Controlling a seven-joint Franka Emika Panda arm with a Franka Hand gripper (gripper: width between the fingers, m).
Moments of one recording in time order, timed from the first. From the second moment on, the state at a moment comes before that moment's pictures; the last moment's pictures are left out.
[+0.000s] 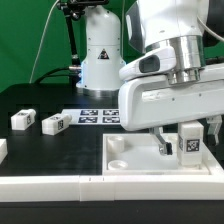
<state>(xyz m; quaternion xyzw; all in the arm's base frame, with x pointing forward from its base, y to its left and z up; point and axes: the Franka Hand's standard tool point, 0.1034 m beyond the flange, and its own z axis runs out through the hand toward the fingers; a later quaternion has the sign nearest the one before) 0.628 0.115 0.055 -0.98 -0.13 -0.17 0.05</state>
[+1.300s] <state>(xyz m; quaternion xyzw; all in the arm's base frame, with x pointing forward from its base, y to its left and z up) 0.621 0.119 0.082 -0.99 -0.12 0.01 0.07</state>
